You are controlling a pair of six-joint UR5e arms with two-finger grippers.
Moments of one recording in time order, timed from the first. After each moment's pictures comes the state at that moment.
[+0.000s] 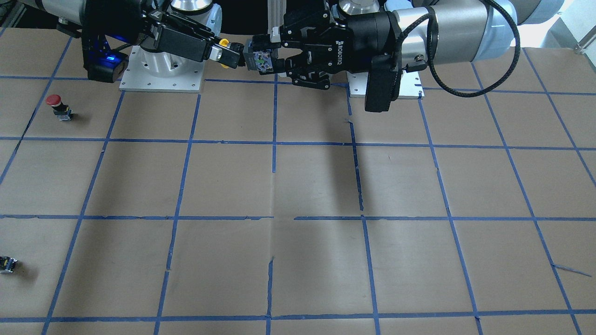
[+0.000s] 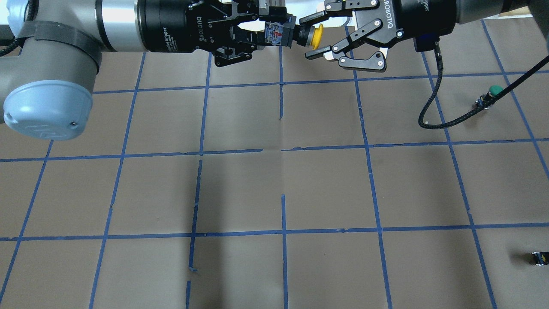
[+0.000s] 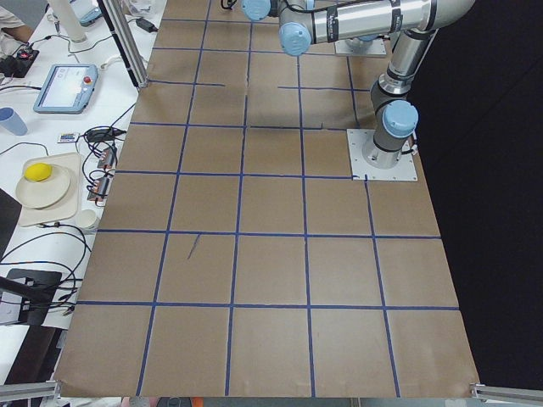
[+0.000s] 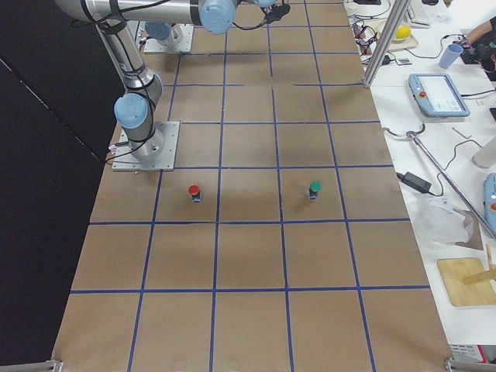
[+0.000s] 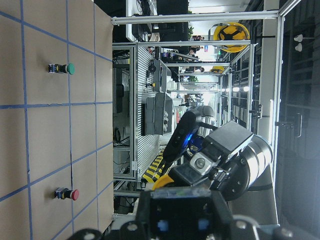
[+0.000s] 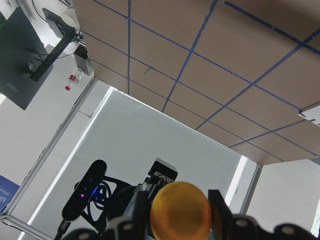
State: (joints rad) left arm -1.54 -1.59 -1.75 -1.29 0.15 -0.10; right arm 1.44 -1.65 1.63 -1.43 -0.43 0.91
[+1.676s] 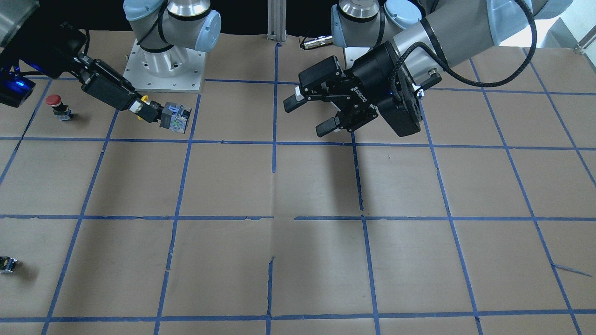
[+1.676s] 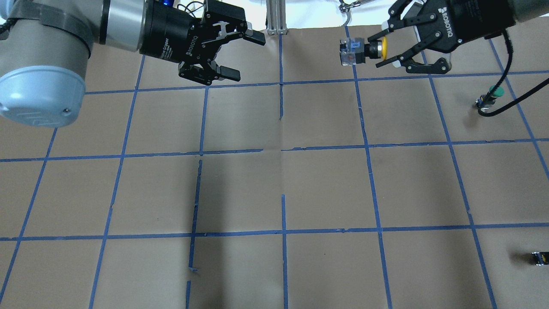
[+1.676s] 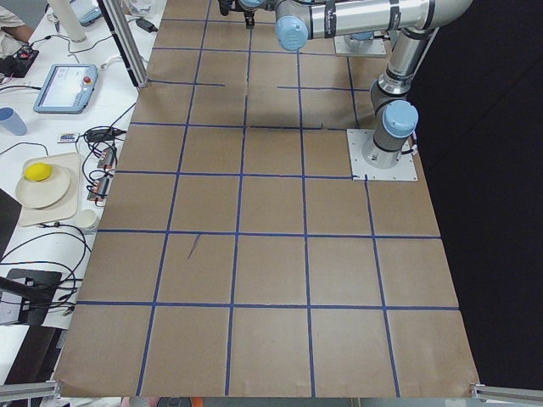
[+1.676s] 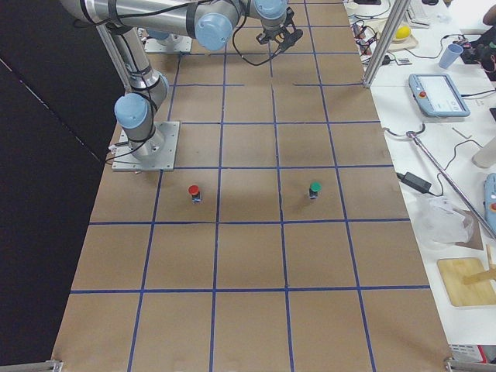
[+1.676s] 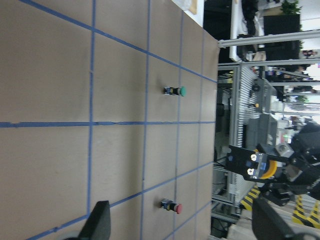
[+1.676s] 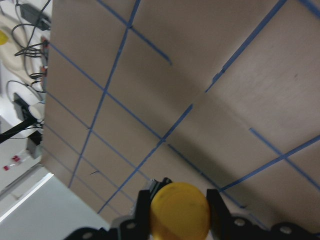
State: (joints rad) left arm -1.55 -1.61 -1.69 -1.28 0.75 -0.17; right arm 1.29 -1.63 1.63 -1.51 -0.88 0.58
